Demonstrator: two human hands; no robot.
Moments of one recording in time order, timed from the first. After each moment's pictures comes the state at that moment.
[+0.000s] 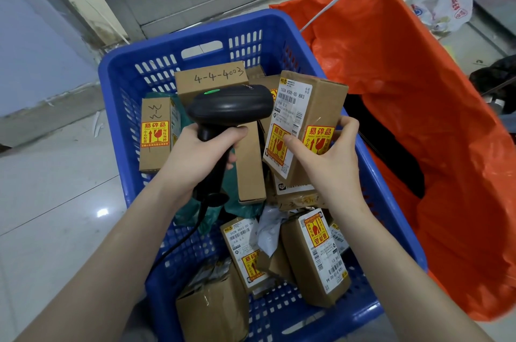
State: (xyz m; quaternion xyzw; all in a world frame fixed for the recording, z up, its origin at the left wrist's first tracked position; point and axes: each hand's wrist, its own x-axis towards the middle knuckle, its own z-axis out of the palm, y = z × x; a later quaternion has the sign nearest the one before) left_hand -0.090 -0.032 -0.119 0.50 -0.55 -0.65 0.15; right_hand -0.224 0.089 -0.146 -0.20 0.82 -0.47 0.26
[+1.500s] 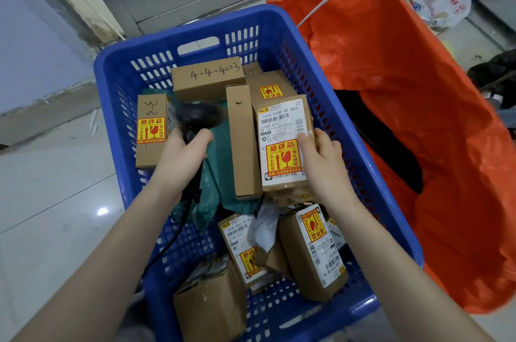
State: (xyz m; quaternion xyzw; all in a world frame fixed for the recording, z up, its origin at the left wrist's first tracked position) left_hand -0.077 -0.038 -0.150 0.58 -0.55 -0.58 0.13; right_hand -0.229 0.093 -0.162 -0.18 0.84 -0.36 0.35
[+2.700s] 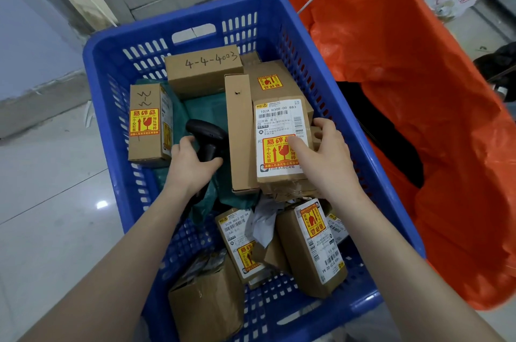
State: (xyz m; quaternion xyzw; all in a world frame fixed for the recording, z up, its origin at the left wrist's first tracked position) left_hand -0.075 -0.034 -0.216 0.60 -0.68 -0.43 0.00; right_hand -0.231 0.093 -0.161 -0.22 0.88 -0.31 0.30
